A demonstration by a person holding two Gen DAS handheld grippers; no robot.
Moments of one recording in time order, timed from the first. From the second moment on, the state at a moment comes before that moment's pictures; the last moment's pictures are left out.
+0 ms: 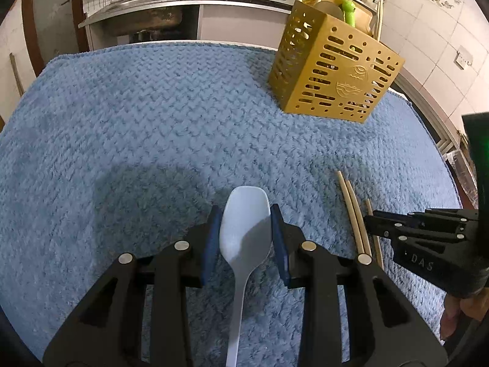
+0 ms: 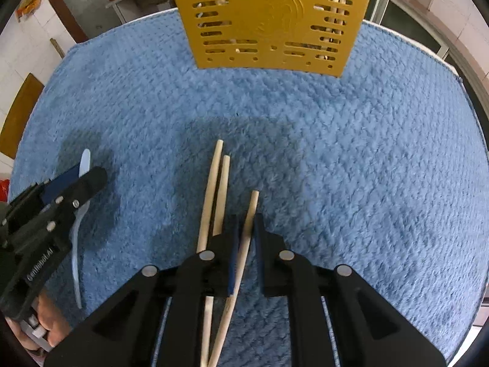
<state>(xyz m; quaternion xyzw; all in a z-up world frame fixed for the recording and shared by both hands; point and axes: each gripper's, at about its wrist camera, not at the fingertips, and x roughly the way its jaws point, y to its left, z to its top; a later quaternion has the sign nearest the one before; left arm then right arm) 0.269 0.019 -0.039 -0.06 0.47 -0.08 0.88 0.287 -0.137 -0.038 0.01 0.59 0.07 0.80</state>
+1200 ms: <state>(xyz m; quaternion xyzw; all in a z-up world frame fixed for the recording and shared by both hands) 0.275 -0.005 0.074 -0.08 0.35 -0.12 0.92 0.242 -0.243 0.100 0.11 0.29 0.12 0.94</state>
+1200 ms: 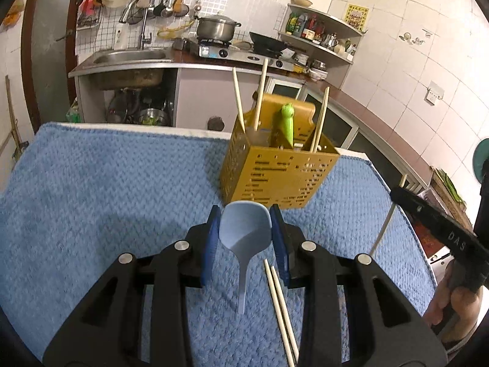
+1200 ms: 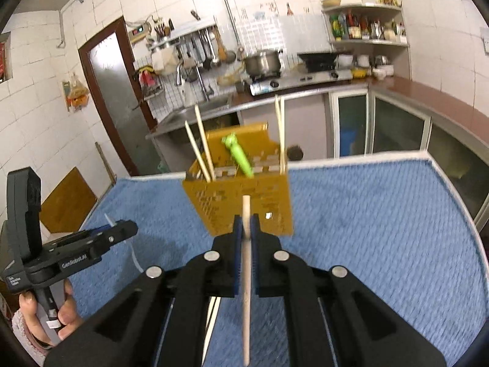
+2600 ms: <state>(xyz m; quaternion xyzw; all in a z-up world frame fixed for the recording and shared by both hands) 0.433 -0.067 0.075 -0.03 0.31 -0.13 0.94 0.402 -0.234 0.112 0.03 0.27 0.09 0.96</state>
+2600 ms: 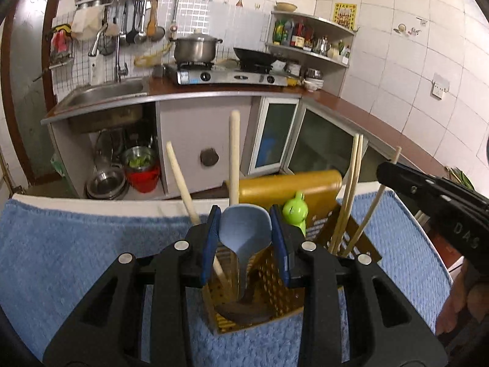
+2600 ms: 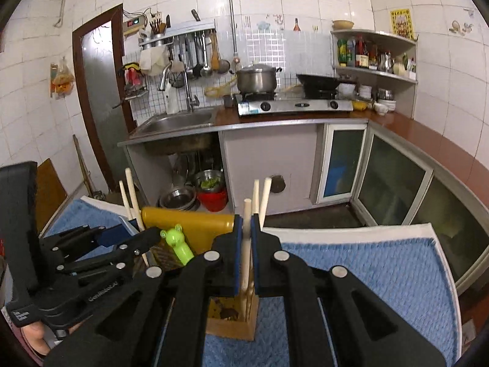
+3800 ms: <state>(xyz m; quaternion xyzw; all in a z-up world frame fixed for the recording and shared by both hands) 0.248 0.050 -0.013 -0.04 0.37 -0.02 0.93 0.234 -0.193 -0.014 0.04 0.37 0.06 0.93</state>
